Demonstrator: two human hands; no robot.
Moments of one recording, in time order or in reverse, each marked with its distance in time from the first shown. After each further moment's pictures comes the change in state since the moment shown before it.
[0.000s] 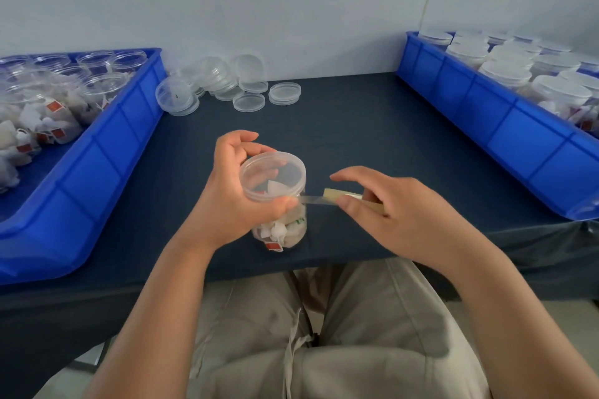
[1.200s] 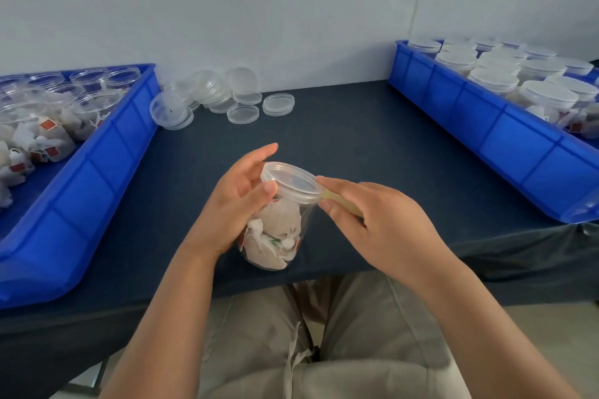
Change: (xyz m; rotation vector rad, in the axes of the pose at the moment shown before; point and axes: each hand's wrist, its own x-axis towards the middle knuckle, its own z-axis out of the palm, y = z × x) left_hand 0.017 -0.023 0.005 -0.240 -0.150 -0.128; right_hand 0.002 -0.018 0.012 -0.001 0.146 0.018
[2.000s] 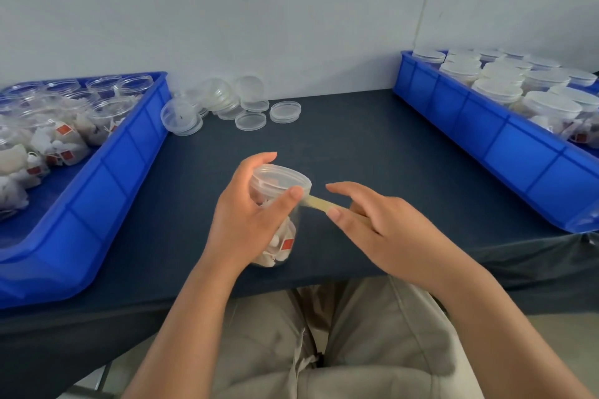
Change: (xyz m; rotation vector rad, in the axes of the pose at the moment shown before) left_hand -0.019 0.031 0.025 0.338 0.380 0.014; right_hand 0.002 0.009 -0.004 0.159 -0.170 -0.005
